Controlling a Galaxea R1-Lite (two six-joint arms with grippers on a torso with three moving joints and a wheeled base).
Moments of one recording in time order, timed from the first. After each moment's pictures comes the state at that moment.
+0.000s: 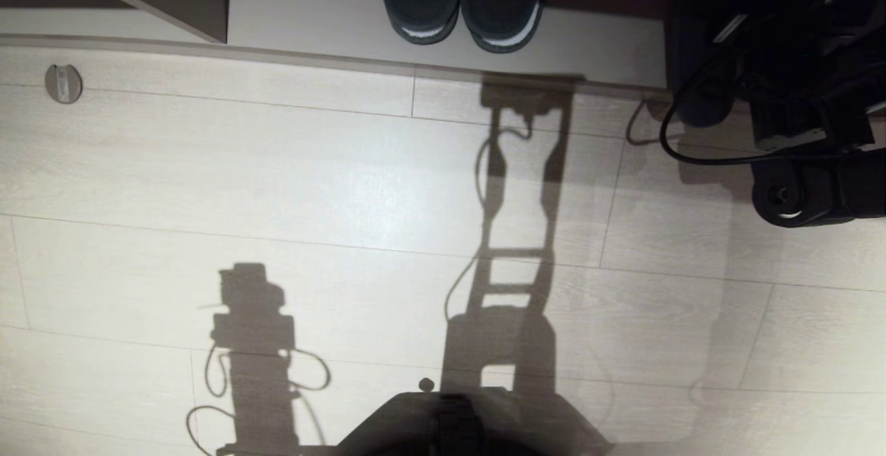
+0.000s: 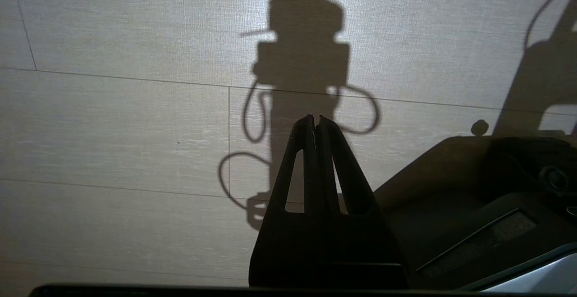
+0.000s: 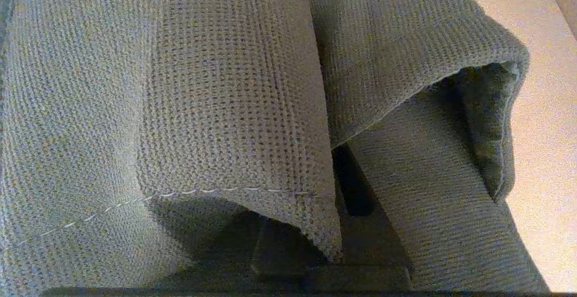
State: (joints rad) left arm 0.00 0.00 0.00 0.00 0.00 -0.01; right arm 0.05 1.98 -1.43 -1.45 -0.12 -0.19
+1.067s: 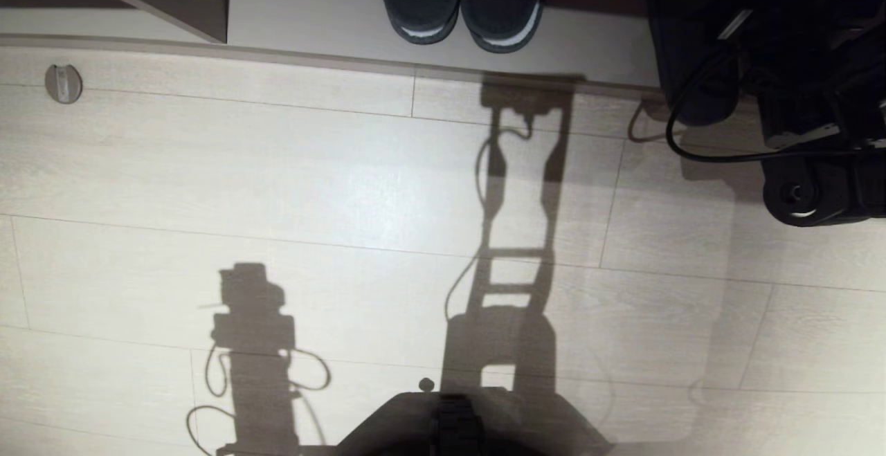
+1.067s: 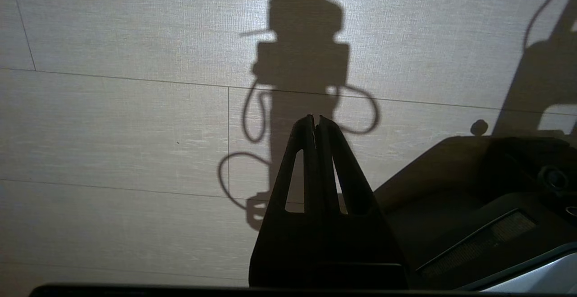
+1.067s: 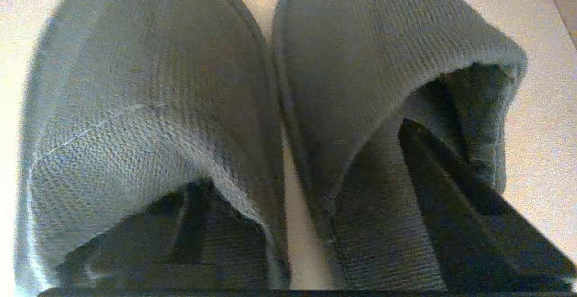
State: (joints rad) left arm 0.00 0.00 0.00 0.00 0.00 -0.01; right arm 0.06 1.93 -1.41 -1.41 -0.12 -0.19
